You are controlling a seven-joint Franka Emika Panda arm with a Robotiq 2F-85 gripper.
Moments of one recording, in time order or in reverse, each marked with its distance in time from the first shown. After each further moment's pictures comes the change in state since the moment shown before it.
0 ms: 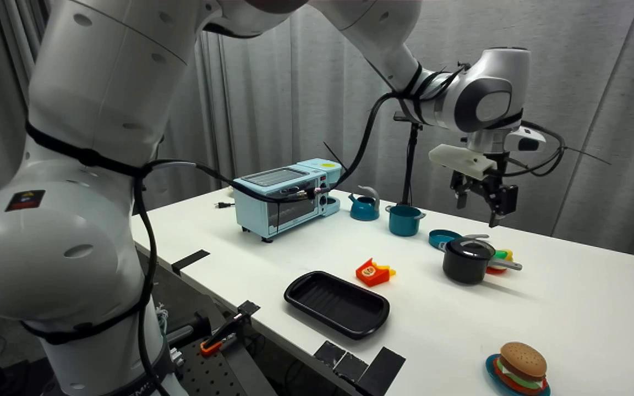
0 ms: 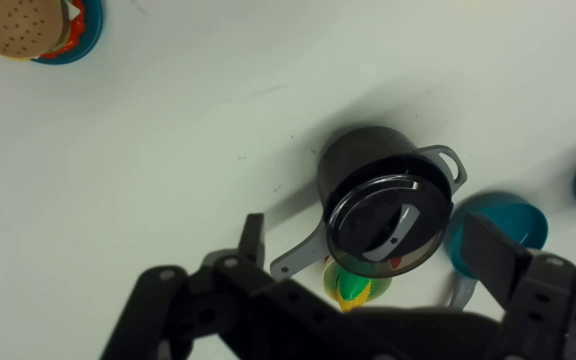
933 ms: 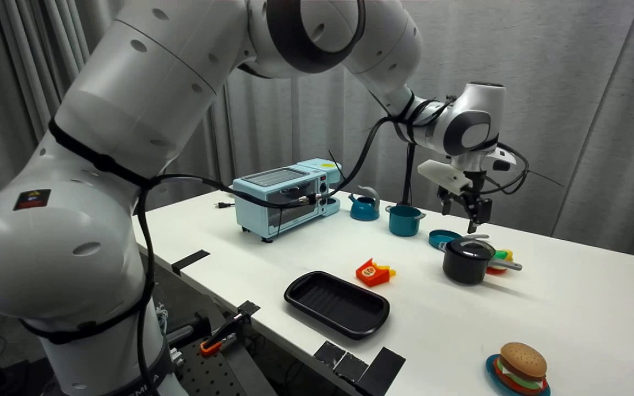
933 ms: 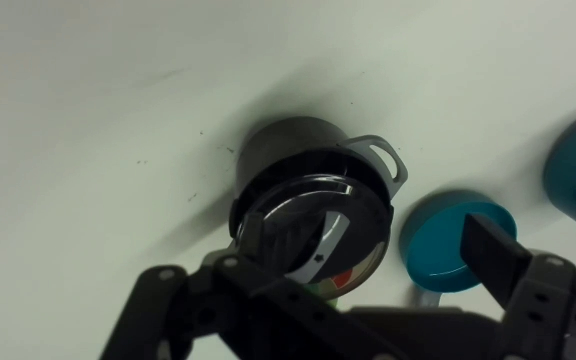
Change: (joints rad) arm 0.036 0.206 0.052 0.196 0.016 0.016 0.098
